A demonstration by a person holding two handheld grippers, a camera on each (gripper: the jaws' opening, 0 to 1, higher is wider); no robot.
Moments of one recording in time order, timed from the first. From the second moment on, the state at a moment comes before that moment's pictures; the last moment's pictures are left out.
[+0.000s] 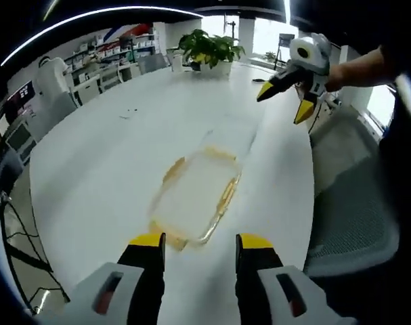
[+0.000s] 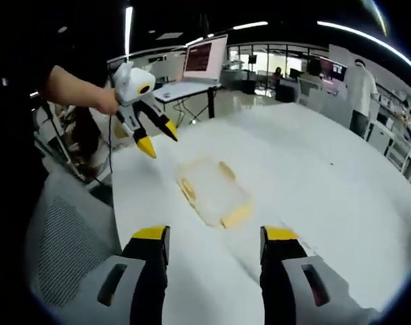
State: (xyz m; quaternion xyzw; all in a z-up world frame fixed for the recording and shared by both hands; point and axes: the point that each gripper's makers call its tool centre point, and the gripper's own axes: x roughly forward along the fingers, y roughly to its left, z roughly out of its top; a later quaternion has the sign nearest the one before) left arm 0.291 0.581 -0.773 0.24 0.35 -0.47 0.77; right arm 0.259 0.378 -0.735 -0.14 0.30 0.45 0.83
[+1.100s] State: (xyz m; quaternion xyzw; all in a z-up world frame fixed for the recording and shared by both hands) left arm 0.336 0.588 -0.823 0.34 0.37 -0.53 0.68; right arm 0.311 0.404 -0.798 -0.30 0.40 0.51 0.70
